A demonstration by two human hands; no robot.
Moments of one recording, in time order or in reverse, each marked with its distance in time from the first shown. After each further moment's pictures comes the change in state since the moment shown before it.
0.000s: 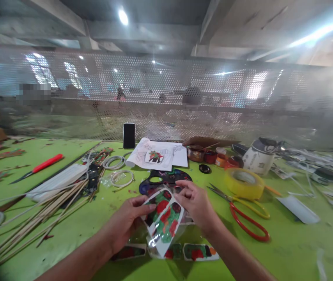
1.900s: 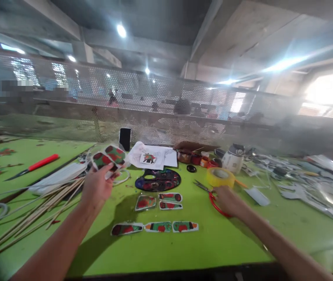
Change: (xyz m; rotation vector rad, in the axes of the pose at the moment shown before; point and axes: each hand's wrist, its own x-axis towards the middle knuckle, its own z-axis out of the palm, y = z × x) left_hand 0.007 0.071 -0.042 -0.213 0.306 0.825; right_hand -0.035 -0.018 -0.144 -1.291 0.041 0.012
